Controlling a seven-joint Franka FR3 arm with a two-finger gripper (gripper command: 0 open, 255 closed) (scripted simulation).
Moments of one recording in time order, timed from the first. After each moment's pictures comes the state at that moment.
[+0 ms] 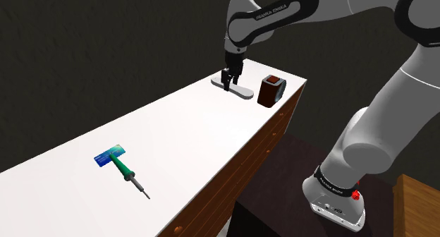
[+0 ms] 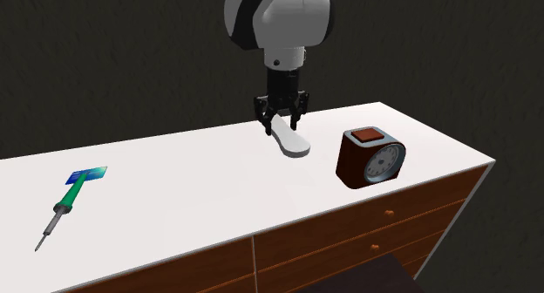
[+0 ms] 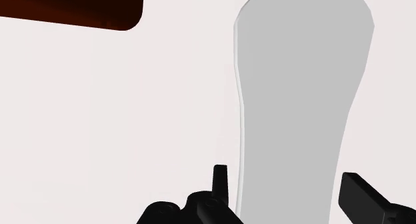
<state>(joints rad) -0.02 -0.08 -0.06 -2.16 0.01 2.07 -0.15</state>
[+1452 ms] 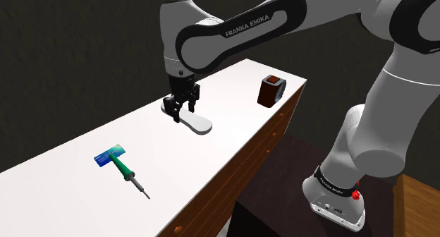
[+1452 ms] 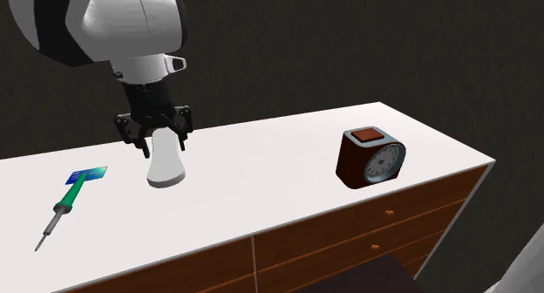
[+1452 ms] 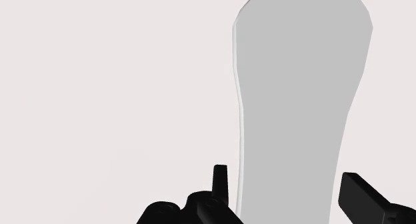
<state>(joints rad) 0.23 0.07 0.22 -1.98 0.00 2.04 0.38</state>
